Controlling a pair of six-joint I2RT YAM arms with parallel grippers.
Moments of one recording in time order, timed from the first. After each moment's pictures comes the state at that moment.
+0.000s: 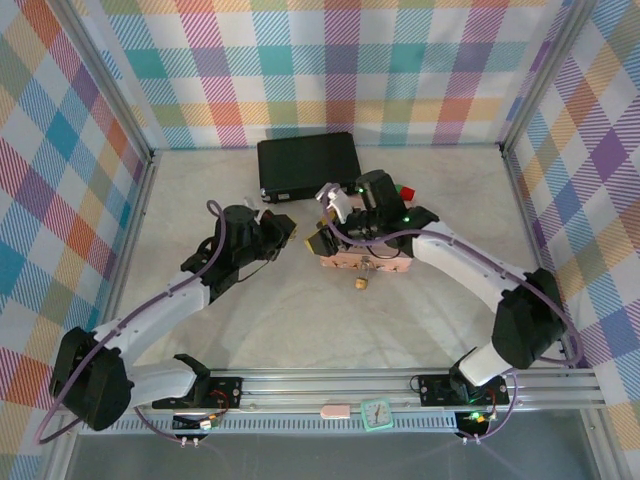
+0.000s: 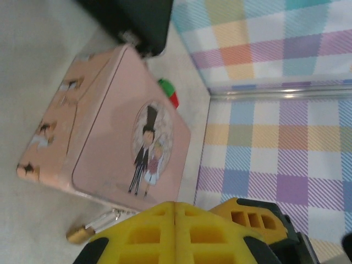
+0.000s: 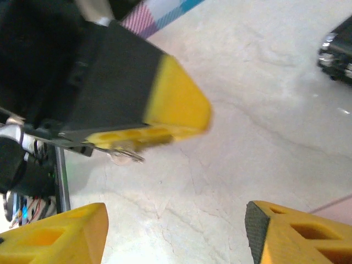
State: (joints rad) left arm -0.55 1.16 0.80 0.01 0.12 -1.27; right arm 0.65 1.51 1.22 -0.33 -0.59 0.03
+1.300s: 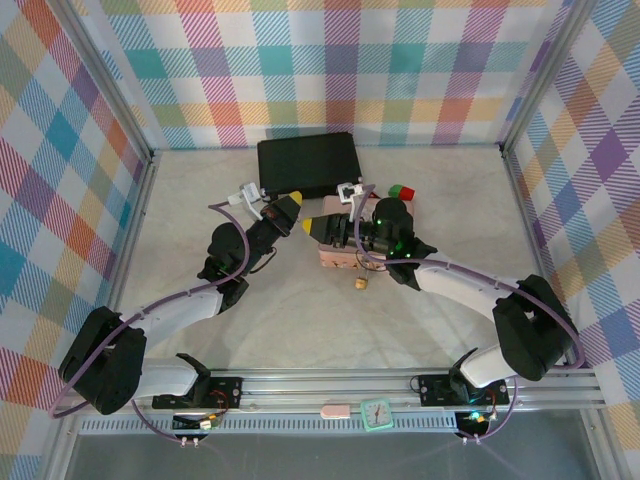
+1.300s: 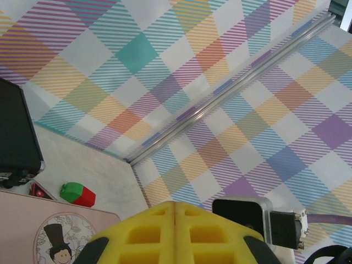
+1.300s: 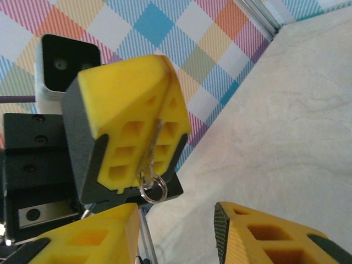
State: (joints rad) left arm -0.58 1.27 0.62 0.83 0.08 -0.96; right arm 0.68 1.45 0.86 0.53 -0.55 0.79
